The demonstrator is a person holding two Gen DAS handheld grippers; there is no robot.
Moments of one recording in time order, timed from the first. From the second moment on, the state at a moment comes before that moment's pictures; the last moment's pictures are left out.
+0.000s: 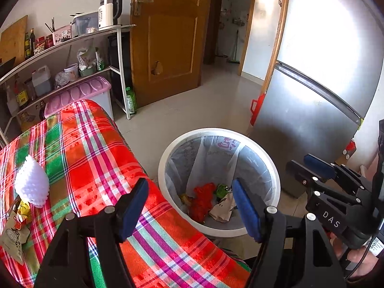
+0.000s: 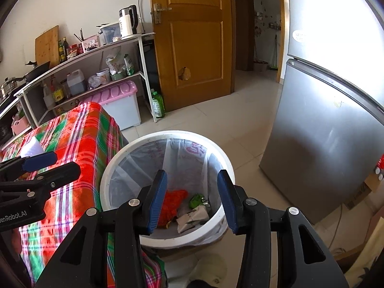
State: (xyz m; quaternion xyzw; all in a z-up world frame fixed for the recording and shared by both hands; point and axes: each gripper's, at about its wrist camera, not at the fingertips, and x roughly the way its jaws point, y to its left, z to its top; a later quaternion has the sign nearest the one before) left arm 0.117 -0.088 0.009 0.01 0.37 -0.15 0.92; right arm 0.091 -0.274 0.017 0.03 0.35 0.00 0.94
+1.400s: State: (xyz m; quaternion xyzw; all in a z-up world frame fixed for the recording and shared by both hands) left arm 0.046 0.169 -0.006 -0.09 0.36 0.07 0.93; right arm 0.118 -0.056 0.022 -0.03 0.35 0.22 0.91
